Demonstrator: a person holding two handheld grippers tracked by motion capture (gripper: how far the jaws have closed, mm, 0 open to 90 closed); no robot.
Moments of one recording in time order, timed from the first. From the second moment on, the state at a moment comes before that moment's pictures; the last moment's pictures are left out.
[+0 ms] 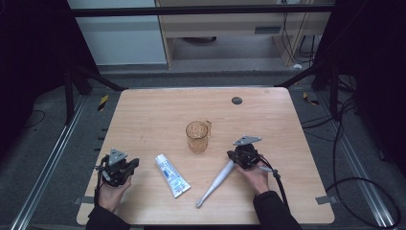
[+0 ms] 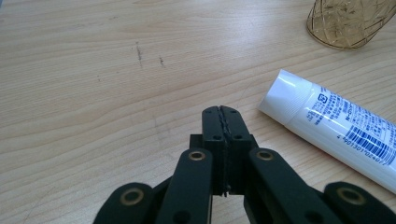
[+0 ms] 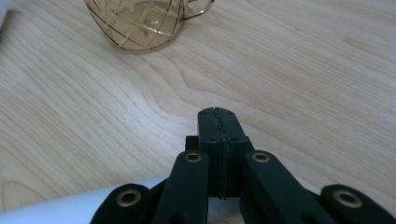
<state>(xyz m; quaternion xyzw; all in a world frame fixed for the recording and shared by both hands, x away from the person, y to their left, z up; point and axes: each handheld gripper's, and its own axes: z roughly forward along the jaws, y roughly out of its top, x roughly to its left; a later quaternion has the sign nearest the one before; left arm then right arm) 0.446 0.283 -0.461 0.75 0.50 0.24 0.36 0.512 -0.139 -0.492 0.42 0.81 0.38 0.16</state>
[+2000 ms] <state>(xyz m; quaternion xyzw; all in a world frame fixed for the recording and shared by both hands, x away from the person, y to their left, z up) 0.445 0.283 -0.460 0.75 0.50 0.24 0.36 0.437 -0.199 -0.487 0.44 0.81 0.35 0.15</state>
